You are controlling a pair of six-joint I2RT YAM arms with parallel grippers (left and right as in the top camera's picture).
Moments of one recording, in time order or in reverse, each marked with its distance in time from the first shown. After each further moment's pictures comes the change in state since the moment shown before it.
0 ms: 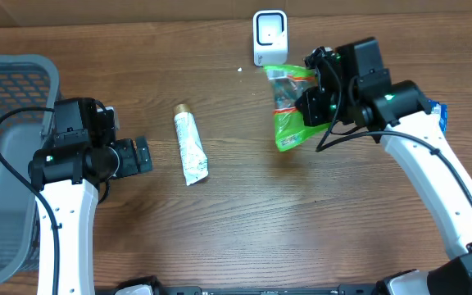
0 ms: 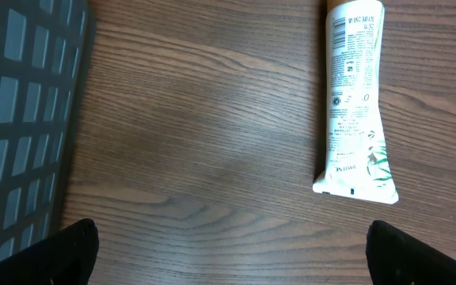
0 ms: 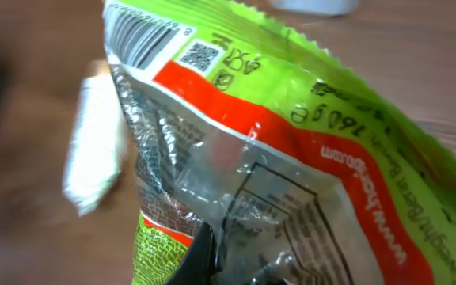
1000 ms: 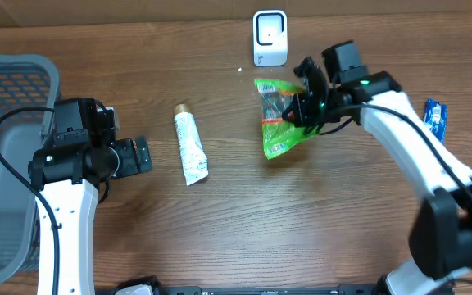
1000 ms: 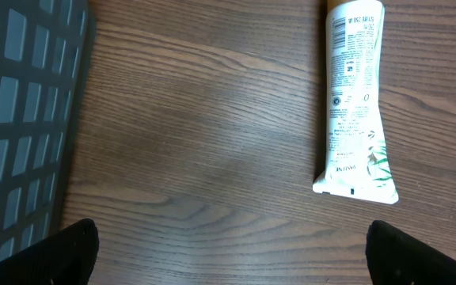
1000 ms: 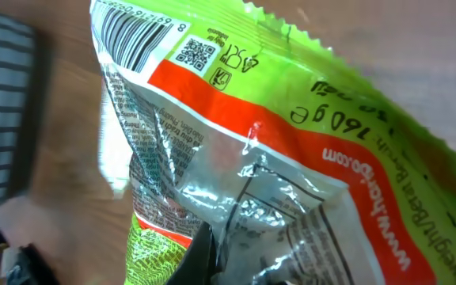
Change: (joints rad) left arm 0.000 0.000 0.000 0.000 0.000 0.000; right arm -0.053 0.183 -0.001 0.034 -0.311 -0.021
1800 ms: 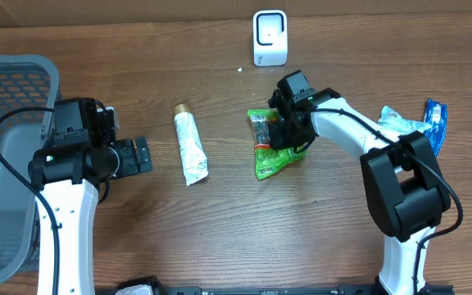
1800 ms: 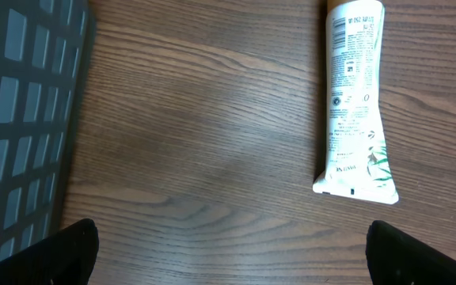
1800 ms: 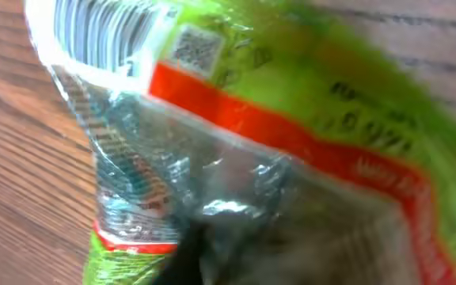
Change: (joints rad) left arm 0.000 0.000 0.000 0.000 0.000 0.000; right arm 0.142 0.314 -0.027 0.078 0.293 0.050
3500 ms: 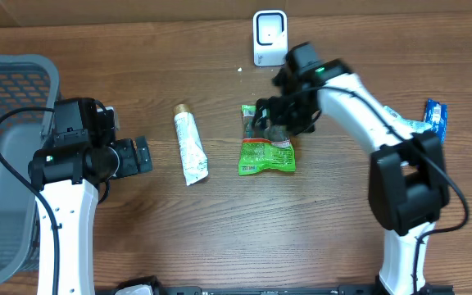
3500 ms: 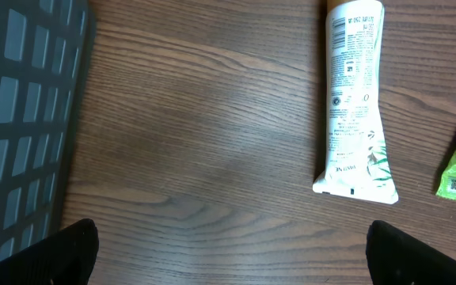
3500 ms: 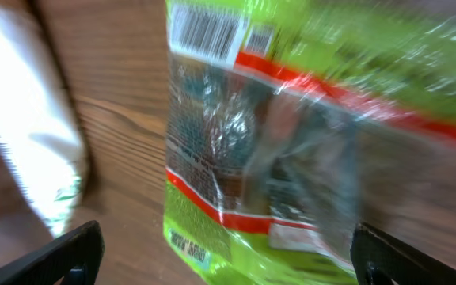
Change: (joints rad) left arm 0.000 0.000 0.000 0.000 0.000 0.000; right arm -0.023 0.031 0.250 -0.232 -0.169 0.165
